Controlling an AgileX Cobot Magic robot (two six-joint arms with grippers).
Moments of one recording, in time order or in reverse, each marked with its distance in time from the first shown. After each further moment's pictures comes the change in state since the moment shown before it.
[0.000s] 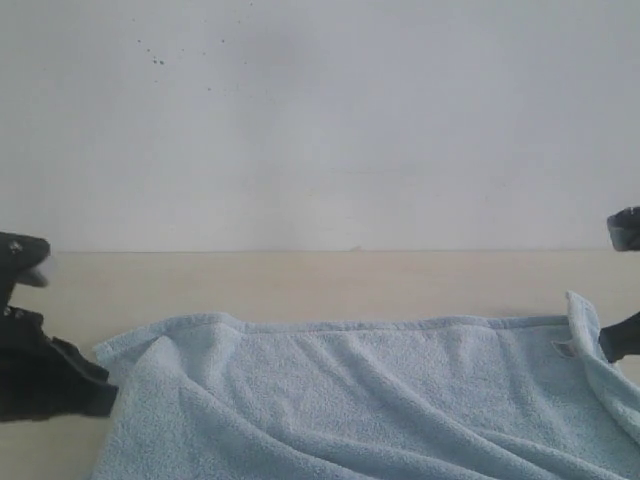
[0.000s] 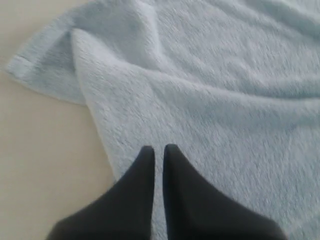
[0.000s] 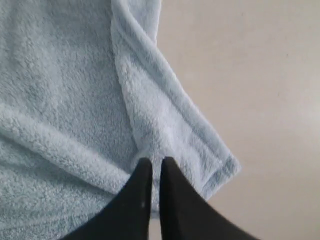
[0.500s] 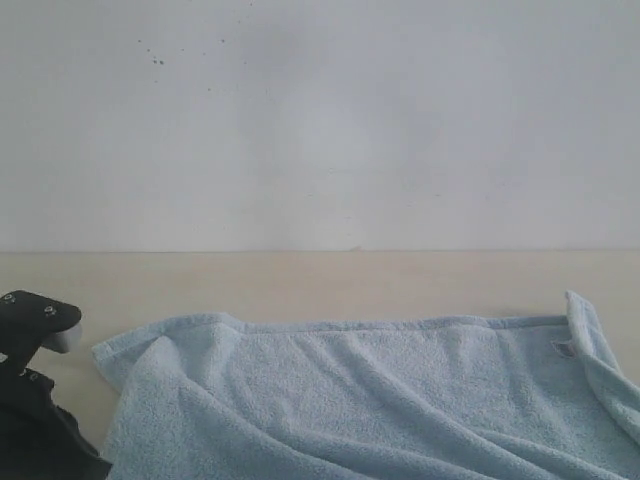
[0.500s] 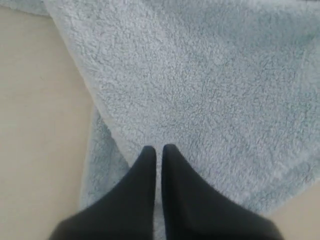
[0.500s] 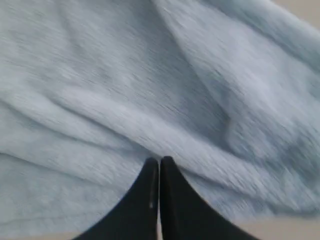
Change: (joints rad) left arm -0.015 0.079 -0.002 0.222 0.163 -0.183; right arm -0.486 0.077 0.112 0.905 0.001 -0.662
